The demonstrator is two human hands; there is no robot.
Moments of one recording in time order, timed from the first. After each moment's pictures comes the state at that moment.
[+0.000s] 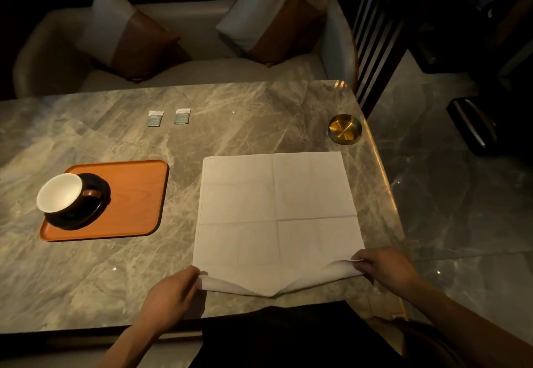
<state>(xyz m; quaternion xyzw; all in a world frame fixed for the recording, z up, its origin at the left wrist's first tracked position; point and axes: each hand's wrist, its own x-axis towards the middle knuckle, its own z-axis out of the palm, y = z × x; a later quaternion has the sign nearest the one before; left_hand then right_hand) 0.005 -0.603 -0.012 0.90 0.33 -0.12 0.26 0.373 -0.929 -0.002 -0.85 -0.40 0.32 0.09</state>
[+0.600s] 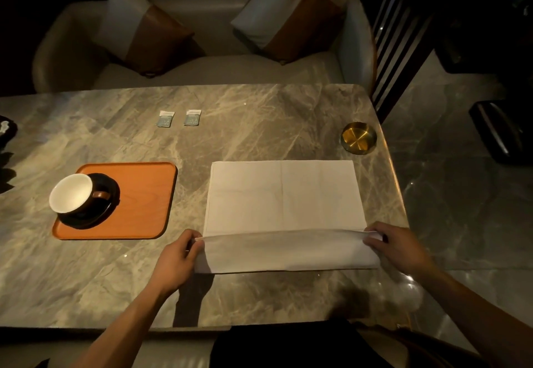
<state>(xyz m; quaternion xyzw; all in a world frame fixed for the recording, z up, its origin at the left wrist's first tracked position) 0.071 -0.563 0.018 0.80 0.45 0.02 0.41 0.429 -0.888 0.018 -0.87 -0.32 0.29 0.23</state>
